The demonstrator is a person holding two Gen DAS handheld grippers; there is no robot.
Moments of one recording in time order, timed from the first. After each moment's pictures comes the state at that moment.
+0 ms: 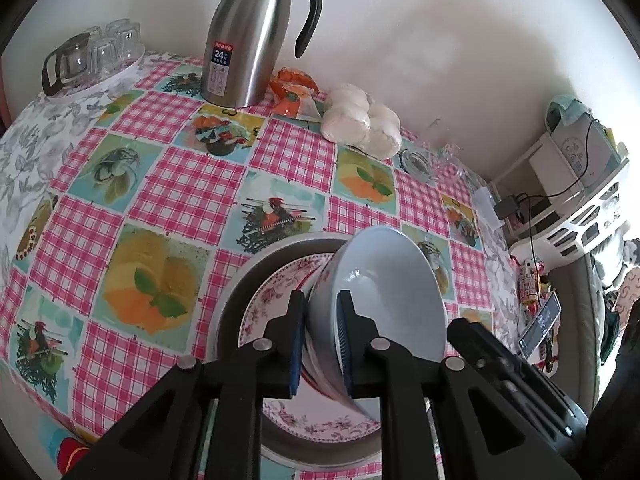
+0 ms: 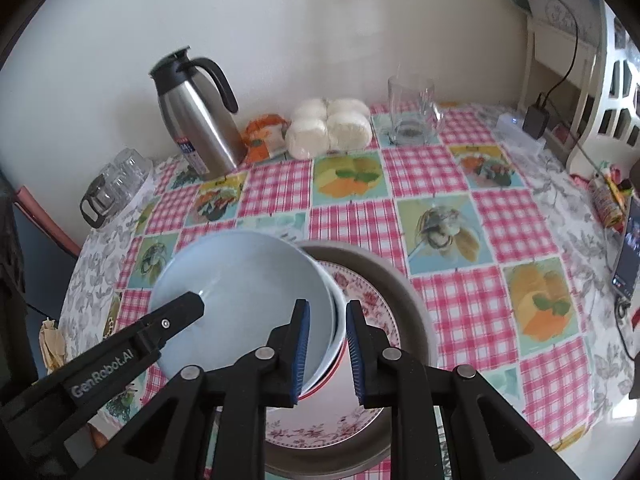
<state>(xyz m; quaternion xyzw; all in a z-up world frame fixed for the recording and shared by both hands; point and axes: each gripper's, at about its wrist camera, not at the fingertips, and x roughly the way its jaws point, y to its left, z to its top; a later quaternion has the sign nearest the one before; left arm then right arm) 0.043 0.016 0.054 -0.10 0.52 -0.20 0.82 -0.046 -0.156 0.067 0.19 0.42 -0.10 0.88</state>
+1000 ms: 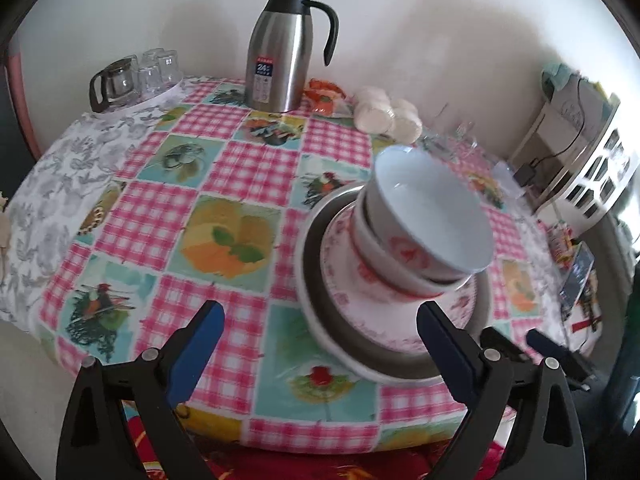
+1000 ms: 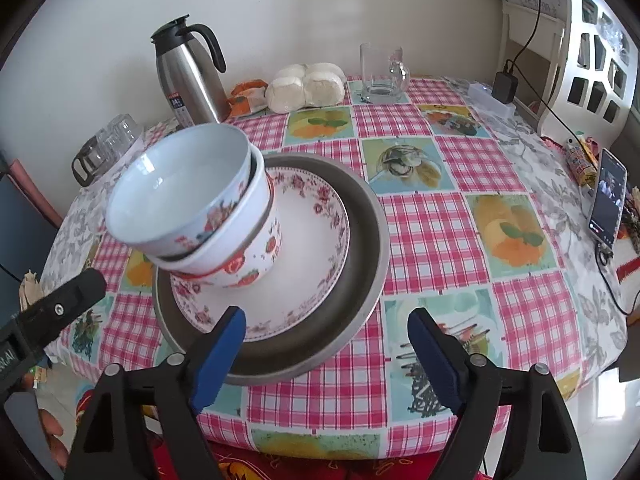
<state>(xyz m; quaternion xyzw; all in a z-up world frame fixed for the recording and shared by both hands) -0.043 0.069 0.042 -0.02 0.48 -0.16 0.86 -0.130 -0.144 0.012 0.16 0.45 -0.12 0.87</state>
